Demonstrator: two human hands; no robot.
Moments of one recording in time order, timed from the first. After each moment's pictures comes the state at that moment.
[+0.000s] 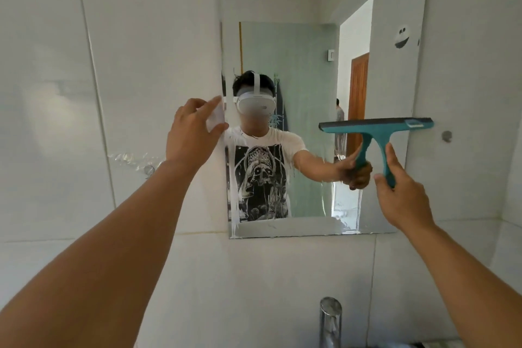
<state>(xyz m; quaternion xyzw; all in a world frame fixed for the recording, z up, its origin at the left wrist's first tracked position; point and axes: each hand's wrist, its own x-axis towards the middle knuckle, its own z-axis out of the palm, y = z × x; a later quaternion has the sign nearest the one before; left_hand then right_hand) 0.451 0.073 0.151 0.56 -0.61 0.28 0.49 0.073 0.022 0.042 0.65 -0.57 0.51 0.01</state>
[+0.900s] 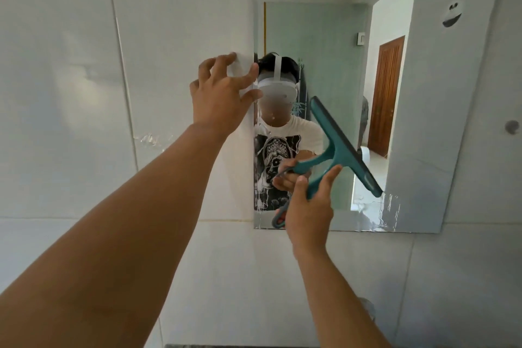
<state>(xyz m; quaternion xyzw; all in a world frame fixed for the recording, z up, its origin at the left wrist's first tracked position) 0.462 0.058 0.177 0.61 -0.58 0.37 0.40 0.299 0.081 0.012 0.53 -0.43 0.67 -0.28</state>
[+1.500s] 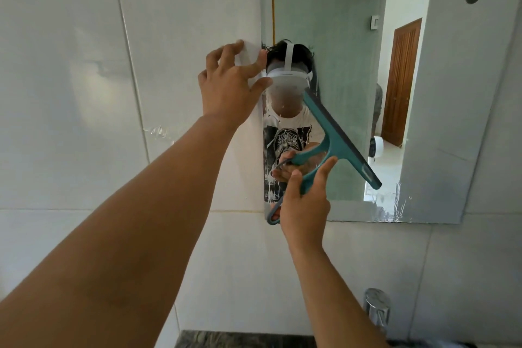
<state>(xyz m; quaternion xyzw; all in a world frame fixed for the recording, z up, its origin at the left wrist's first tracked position) 0.461 0.052 0.173 0.61 -0.58 0.38 0.39 0.320 0.093 0.003 0.56 -0.42 0.66 -0.27</state>
